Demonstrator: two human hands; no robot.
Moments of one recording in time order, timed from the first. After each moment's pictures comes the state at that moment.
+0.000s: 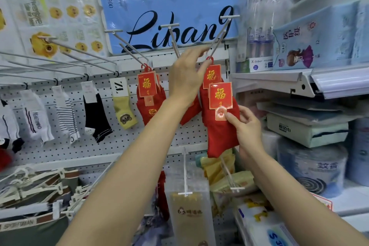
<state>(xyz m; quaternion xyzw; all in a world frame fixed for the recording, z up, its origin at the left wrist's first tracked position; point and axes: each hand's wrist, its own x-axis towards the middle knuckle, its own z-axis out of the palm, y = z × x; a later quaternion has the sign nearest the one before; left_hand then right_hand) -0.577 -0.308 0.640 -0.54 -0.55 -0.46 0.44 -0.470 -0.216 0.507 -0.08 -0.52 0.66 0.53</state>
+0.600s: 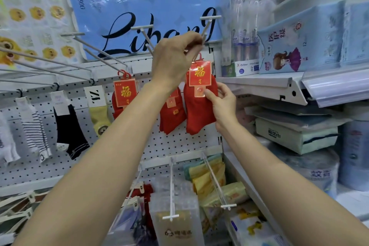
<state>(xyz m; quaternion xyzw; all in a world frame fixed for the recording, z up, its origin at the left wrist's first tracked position) -0.584 -0.286 0.688 -0.60 -0.51 -0.41 0.47 -0.524 -0.175 0.573 -0.06 -0.51 0.64 0.57</state>
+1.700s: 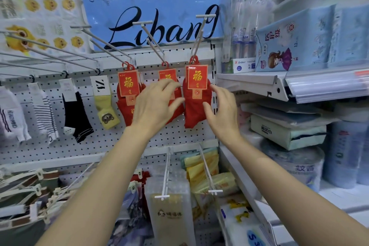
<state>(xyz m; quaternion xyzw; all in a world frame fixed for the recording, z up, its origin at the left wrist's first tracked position) -0.592 -0.340 0.588 -0.50 -0.69 -0.21 0.48 -0.491 -0.176 0.532 -0.11 -0.76 0.16 0.62</state>
